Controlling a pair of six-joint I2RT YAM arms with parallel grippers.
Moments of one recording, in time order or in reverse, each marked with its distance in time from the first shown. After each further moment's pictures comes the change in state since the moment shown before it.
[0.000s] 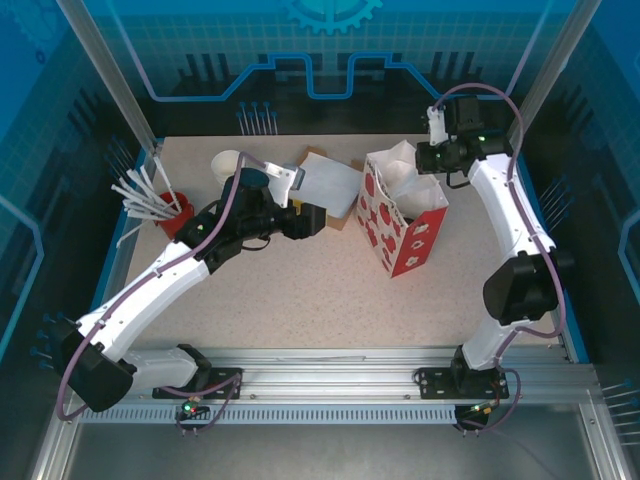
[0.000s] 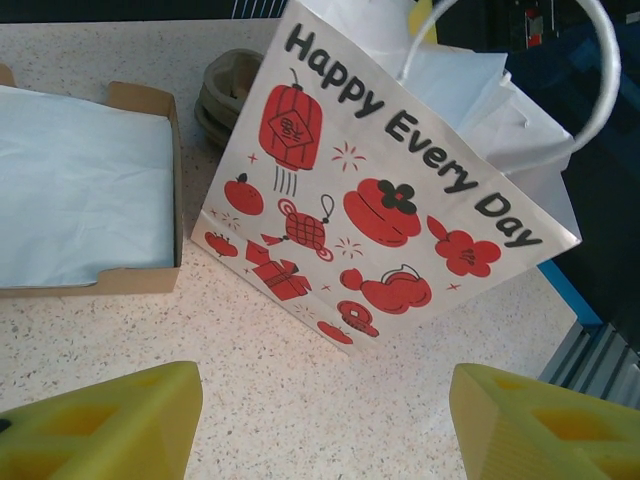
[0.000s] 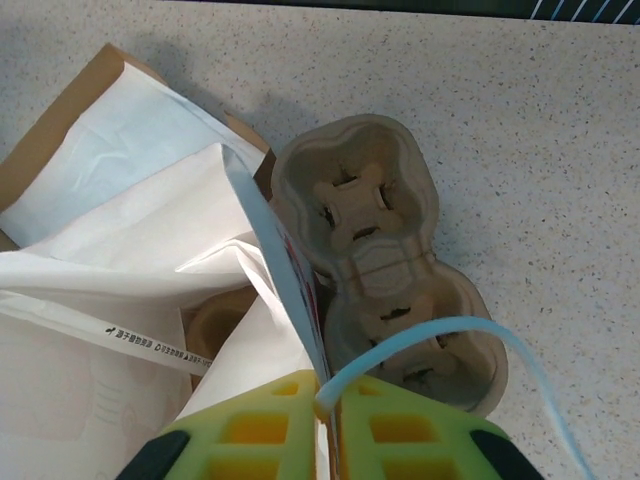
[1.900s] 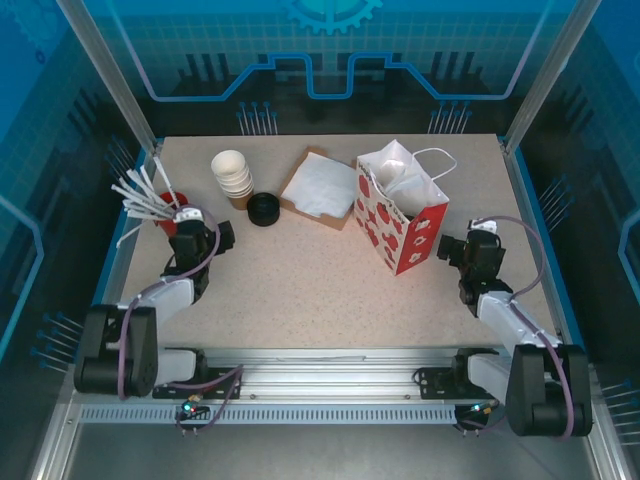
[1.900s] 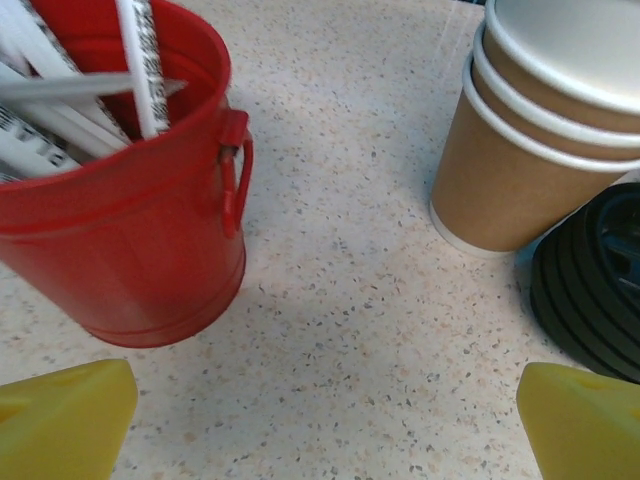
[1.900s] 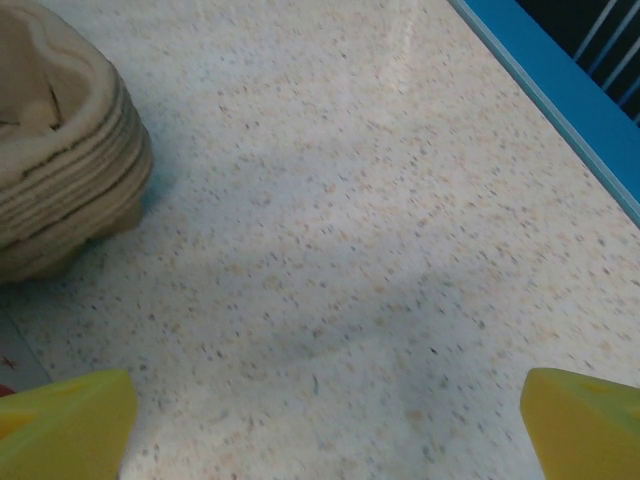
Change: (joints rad) left arm 0.595 0.077 -0.757 0.796 -0.456 0.133; right arm -0.169 -0.635 -1.456 1.121 0.347 0.092
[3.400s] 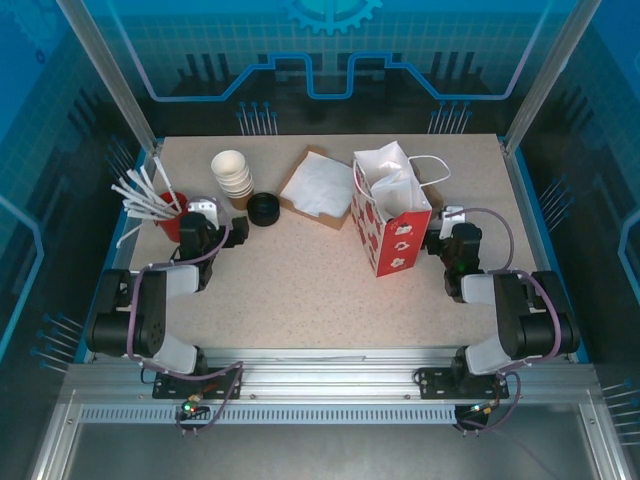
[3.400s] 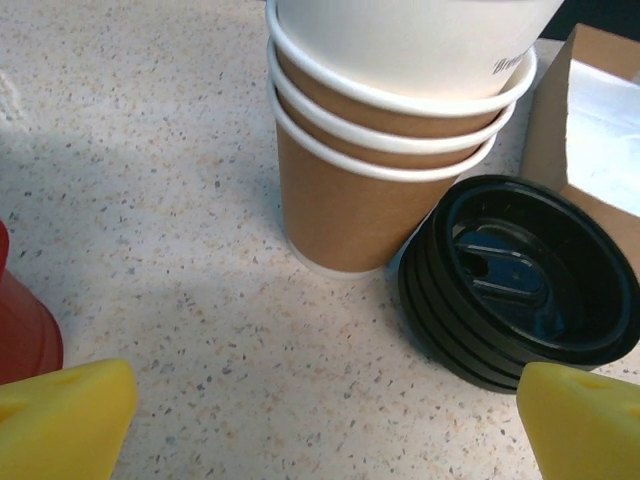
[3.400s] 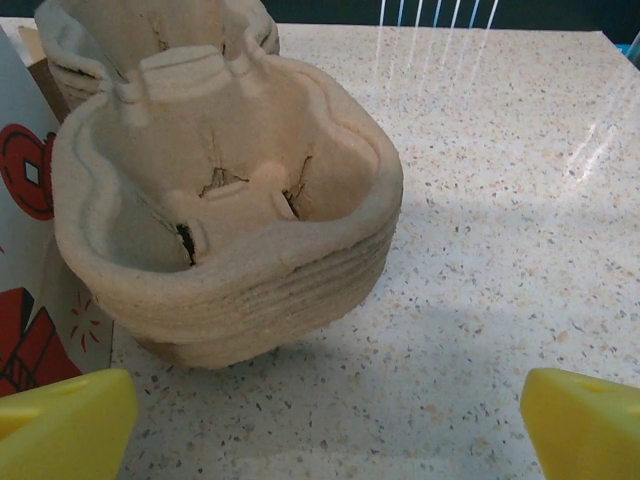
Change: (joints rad) left arm 0.020 0.194 0.053 0.225 0.279 0.100; right arm 0.073 0.391 0.019 0.539 -0.214 -0.158
